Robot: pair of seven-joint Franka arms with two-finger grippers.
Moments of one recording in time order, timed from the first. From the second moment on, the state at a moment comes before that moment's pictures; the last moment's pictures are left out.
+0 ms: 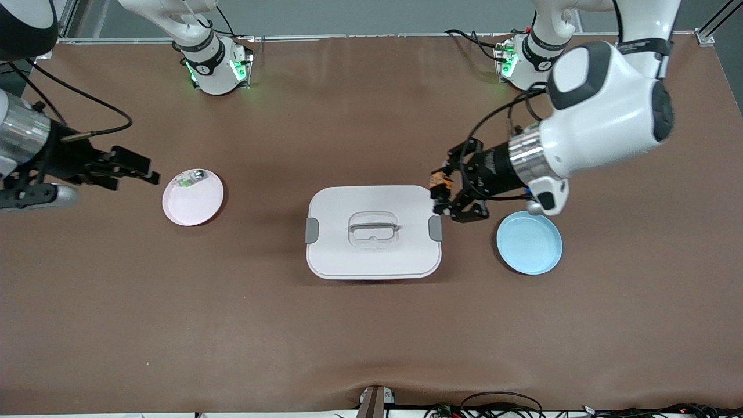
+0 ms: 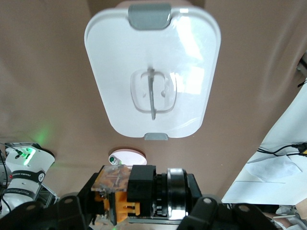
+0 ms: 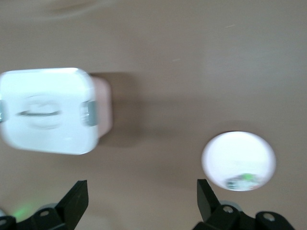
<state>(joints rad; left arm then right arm) -0.23 0.28 -0.25 -1.54 -0.63 2.04 -1.79 0.02 0.16 0.08 -1.43 0.32 1.56 0.07</state>
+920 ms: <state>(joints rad) -0.49 0.36 -0.25 -1.55 -0.50 2.34 -2.03 0.22 0.19 0.08 -1.56 0.63 1.79 0.23</state>
